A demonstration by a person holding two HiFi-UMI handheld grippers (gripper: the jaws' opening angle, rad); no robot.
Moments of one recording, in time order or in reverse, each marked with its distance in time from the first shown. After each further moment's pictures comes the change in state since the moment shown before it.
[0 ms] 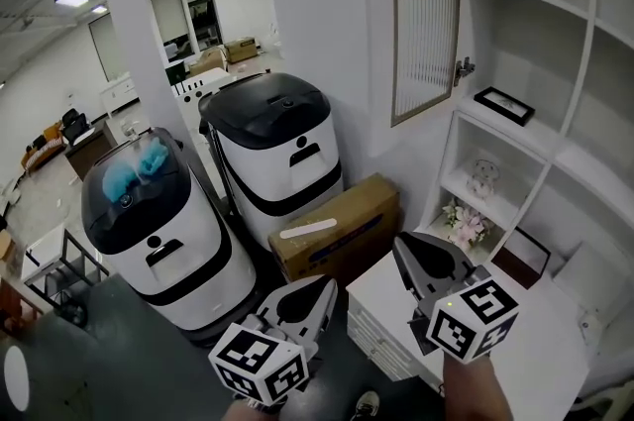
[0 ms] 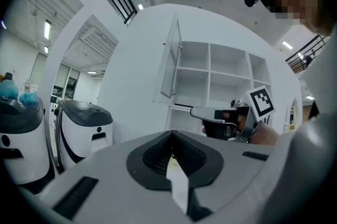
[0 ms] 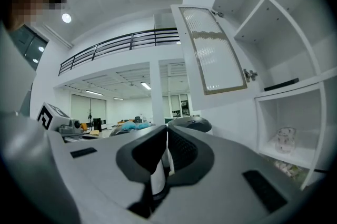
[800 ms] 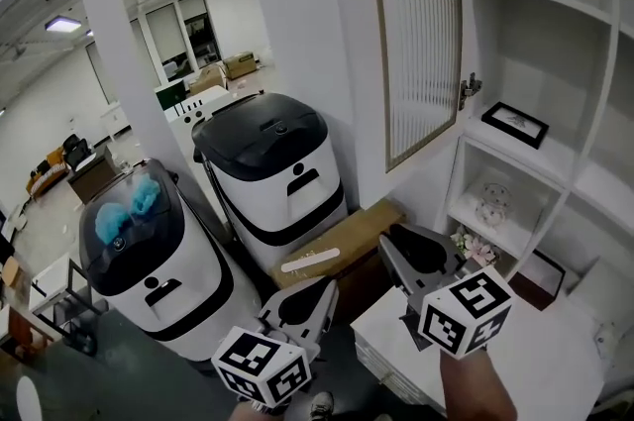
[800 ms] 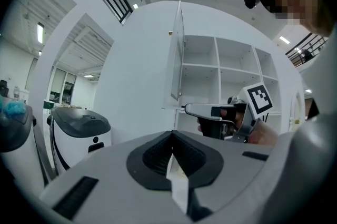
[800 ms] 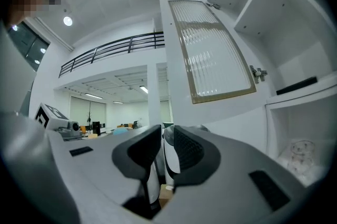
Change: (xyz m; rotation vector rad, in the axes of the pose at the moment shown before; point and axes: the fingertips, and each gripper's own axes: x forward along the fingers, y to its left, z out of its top) left arm 0.092 0.049 0.030 0.047 0.002 -0.007; right arm 0.085 -0.067 0.024 -0.007 -0.046 0.016
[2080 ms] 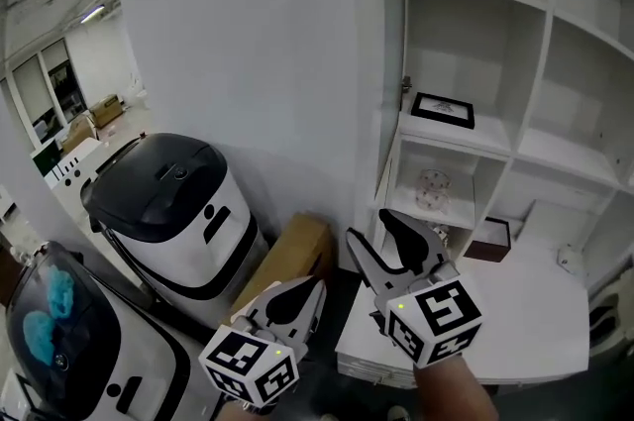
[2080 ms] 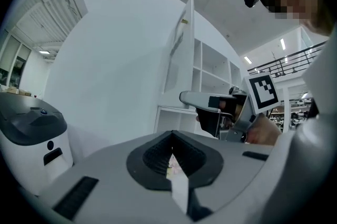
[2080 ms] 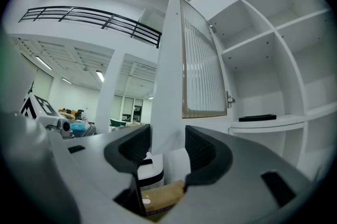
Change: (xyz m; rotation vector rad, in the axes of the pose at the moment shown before) left arm 0.074 0.061 0.006 0.000 0.063 -0.498; right arm 0.049 -0.028 0.020 -0.206 -0.033 -0.573
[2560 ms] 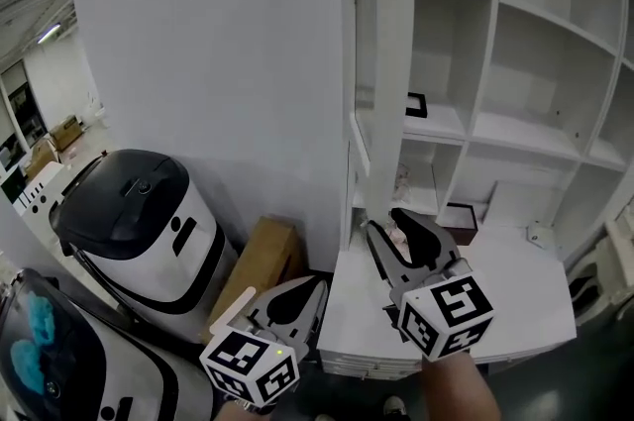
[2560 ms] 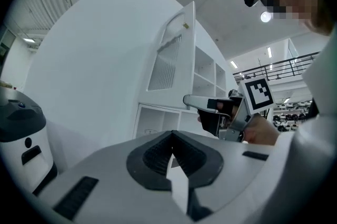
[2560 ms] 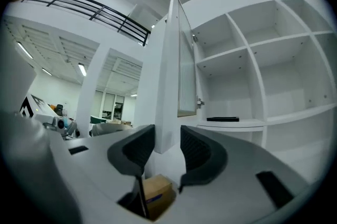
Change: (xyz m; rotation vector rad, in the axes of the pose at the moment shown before) left arm 0.016 -0.044 -0.009 0.001 0.014 -0.178; right arm -0.062 -0.047 -0.001 -0.015 0.024 -0.224
